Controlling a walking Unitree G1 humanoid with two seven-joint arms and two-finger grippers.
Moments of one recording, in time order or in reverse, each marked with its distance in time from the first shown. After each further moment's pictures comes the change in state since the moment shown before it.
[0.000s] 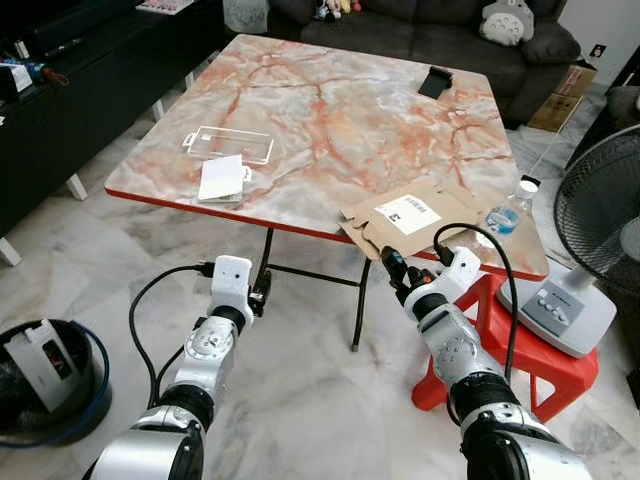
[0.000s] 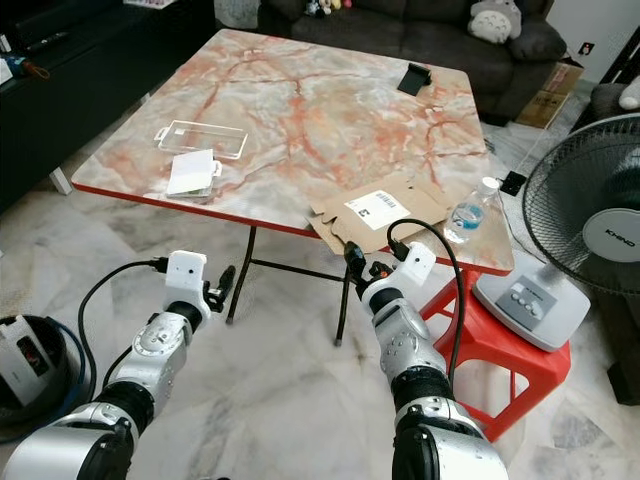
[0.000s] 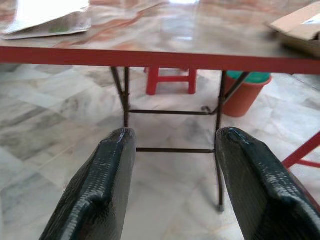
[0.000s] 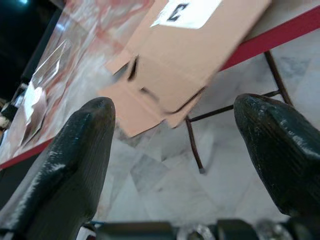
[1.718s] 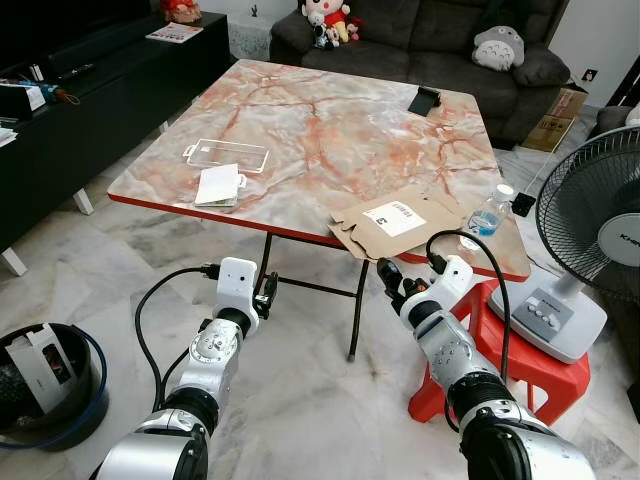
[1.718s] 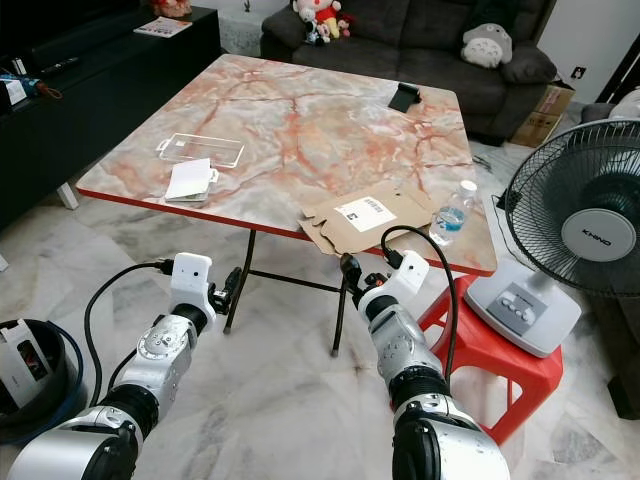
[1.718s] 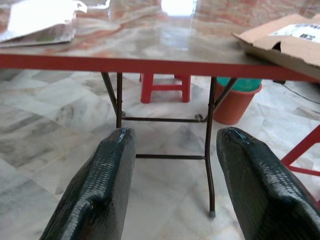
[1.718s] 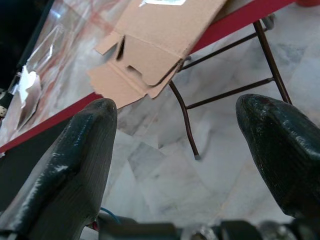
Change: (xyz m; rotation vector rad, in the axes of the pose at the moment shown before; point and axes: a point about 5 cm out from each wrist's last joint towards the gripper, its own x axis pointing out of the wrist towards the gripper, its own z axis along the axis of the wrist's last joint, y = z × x) left arm -0.003 -0.002 -0.003 -0.005 -0.002 -0.017; right arm 0.002 -0.001 -0.015 0.004 0.075 -0.044
